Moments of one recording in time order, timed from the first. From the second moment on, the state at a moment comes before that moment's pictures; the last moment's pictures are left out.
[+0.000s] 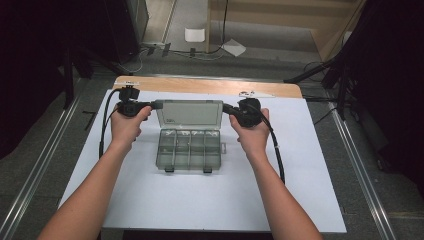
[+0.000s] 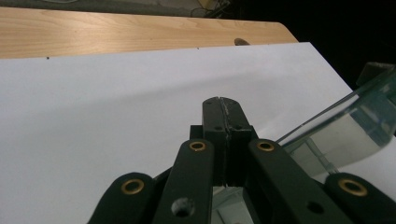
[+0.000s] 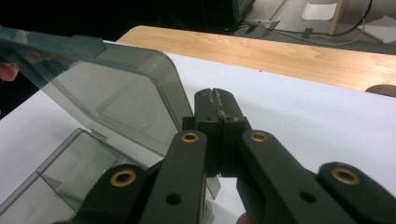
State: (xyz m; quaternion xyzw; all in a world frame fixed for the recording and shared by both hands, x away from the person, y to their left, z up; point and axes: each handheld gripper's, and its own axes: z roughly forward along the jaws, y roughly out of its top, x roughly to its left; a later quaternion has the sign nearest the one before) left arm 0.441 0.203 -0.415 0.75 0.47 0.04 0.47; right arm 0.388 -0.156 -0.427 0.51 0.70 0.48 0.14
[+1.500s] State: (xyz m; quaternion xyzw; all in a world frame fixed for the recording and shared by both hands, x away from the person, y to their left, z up) left arm 0.357 0.196 -0.437 0.77 0.43 0.06 0.46; right arm 0.324 -0.139 -0.466 0.45 0.73 0.48 0.15
